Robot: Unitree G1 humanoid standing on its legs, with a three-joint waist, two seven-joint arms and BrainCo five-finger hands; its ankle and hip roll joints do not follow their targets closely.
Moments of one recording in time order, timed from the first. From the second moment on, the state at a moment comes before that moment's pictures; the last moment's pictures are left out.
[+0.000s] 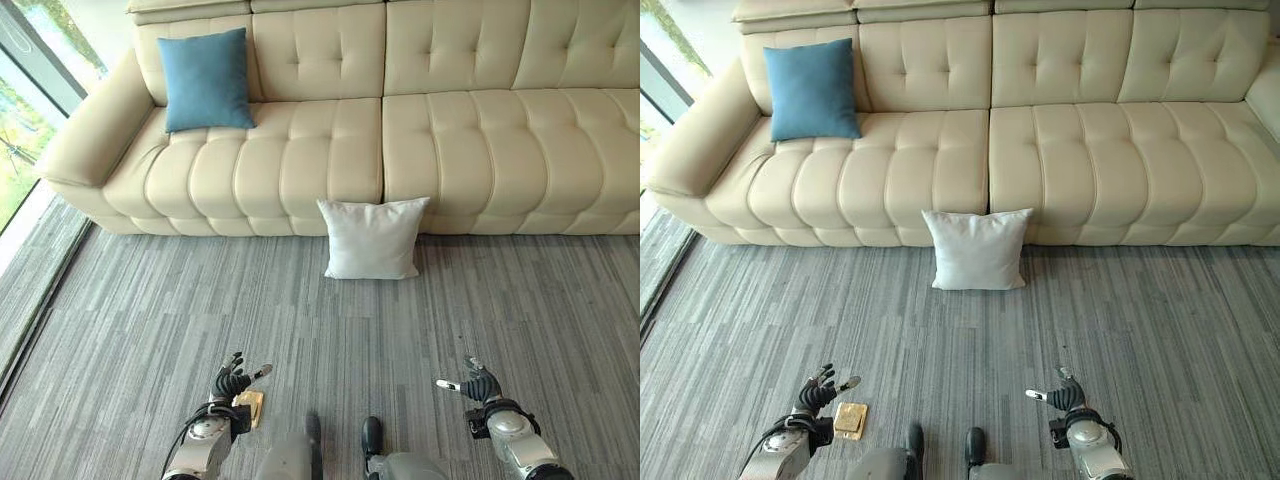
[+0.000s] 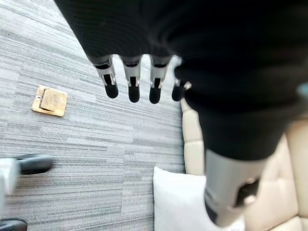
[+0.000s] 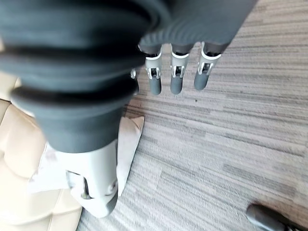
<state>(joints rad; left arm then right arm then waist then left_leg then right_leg) 0.05 0.28 -0.12 0.64 -0.30 0.00 0.16 -0.04 -0.36 0.22 0.72 0.10 0.04 -0.19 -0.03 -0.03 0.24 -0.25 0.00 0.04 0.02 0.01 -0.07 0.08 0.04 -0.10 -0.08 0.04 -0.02</state>
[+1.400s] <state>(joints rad) 0.04 0.29 -0.12 0.67 -0.30 0.00 0.15 -0.03 -0.36 0.19 0.75 0.13 0.03 -0.17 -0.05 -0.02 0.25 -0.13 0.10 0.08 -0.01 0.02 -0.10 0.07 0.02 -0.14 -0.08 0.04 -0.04</state>
